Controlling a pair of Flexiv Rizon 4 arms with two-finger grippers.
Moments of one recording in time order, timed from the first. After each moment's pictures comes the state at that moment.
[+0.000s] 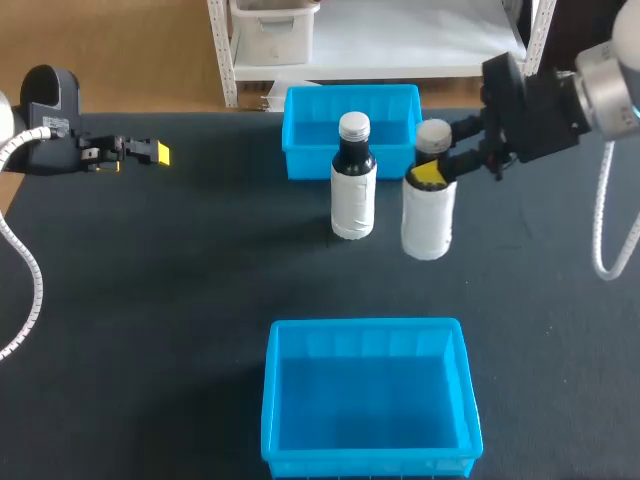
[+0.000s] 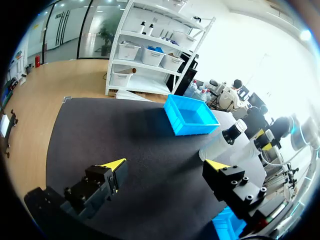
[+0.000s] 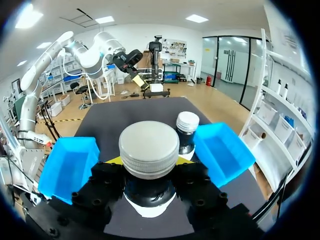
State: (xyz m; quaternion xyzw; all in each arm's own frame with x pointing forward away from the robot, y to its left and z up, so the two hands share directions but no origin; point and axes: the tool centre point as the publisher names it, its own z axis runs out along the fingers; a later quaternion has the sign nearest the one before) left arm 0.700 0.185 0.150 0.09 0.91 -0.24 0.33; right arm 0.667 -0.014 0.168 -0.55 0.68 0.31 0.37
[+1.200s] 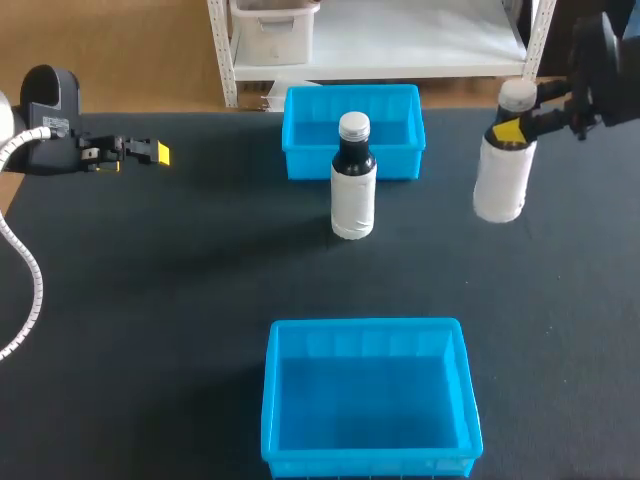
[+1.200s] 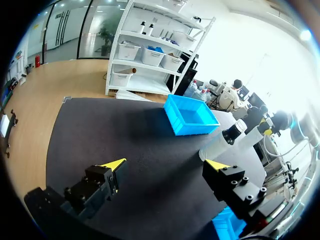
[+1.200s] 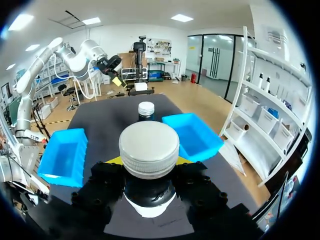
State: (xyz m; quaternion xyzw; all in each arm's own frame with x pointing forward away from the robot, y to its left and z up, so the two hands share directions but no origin) left arm 0.700 0.185 0.150 0.09 0.91 -0.24 0.33; right arm 0.710 -0.109 0.193 -0.52 0.71 0.27 0.39
